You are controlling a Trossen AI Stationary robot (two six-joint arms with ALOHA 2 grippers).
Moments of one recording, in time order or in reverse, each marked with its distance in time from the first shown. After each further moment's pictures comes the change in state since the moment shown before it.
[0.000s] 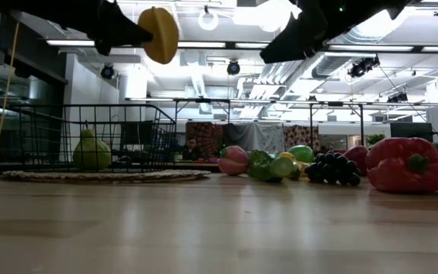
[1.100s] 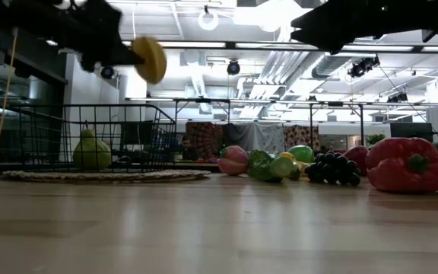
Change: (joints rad) left arm 0.117 0.003 -0.093 0.059 -0.269 -0.107; right arm -0.036 -0.319 -0.342 0.442 -0.117 -0.015
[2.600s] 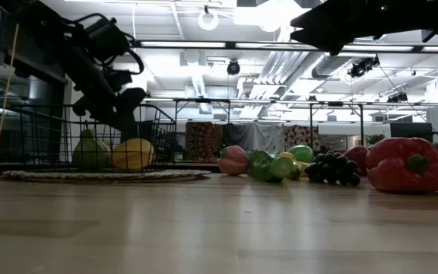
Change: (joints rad) left arm 0.357 0.371 0.111 -0.264 0.143 -0.237; right arm -0.001 0.004 0.000 0.006 0.001 0.019
